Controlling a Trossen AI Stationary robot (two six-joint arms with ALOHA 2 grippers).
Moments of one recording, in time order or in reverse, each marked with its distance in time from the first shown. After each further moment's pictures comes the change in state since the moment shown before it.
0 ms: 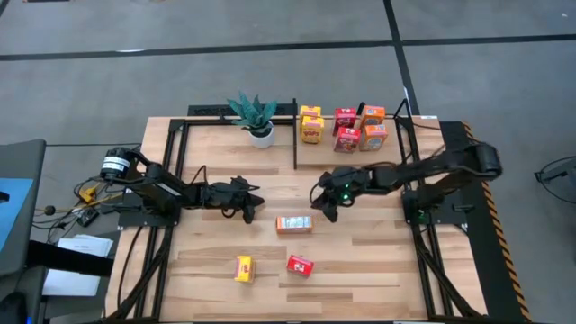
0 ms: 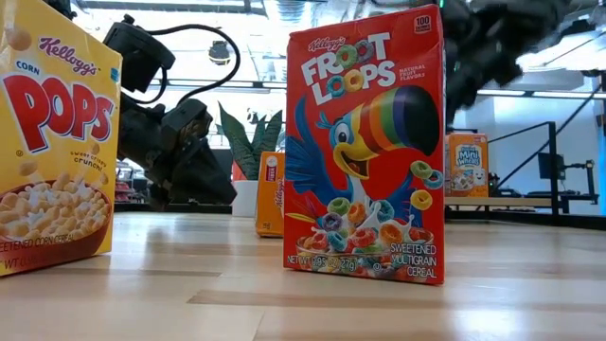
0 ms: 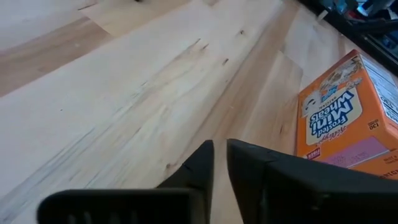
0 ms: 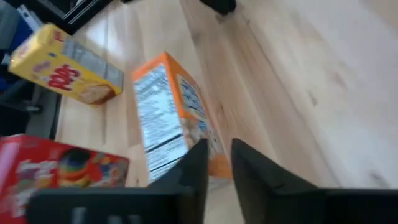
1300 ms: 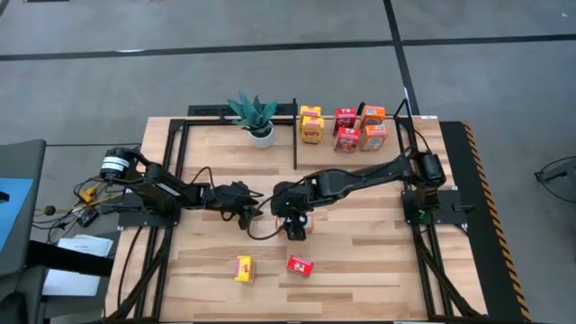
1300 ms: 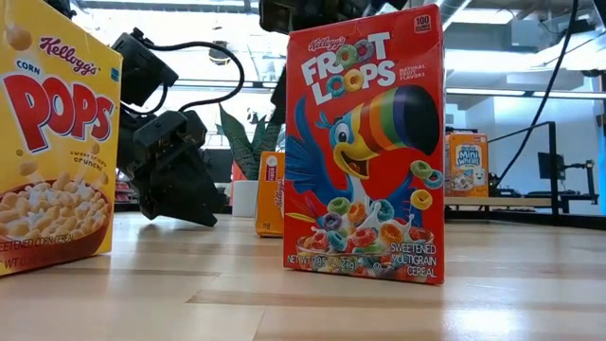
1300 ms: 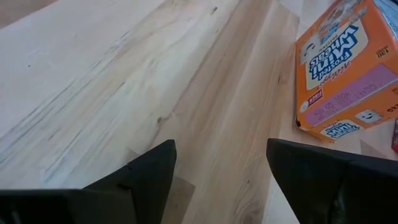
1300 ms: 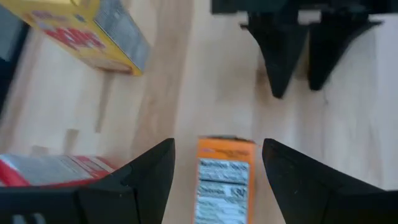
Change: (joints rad) left arm 0.000 -0.002 0.002 -0.200 0.105 0.039; right arm 0.149 0.512 0.896 -0.689 0.078 -0.469
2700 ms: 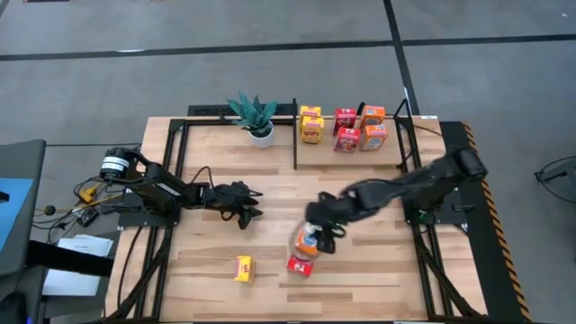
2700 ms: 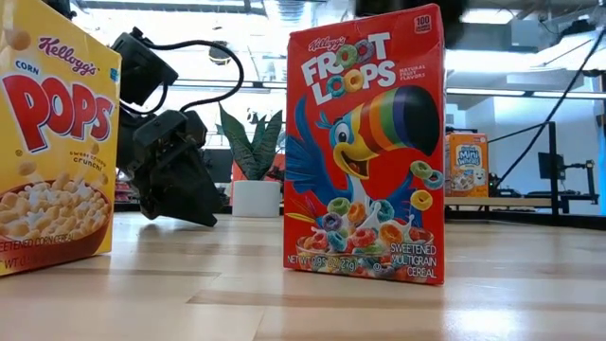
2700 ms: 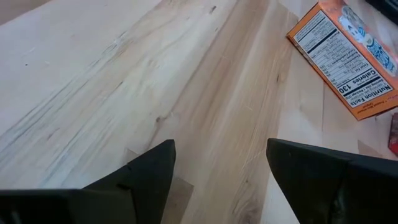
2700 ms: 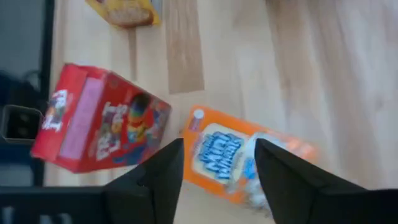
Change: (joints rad) left arm 0.000 -0.001 -0.003 0.025 0.029 0.001; right arm 0.147 -0.336 -0.388 0.059 0.128 0.381
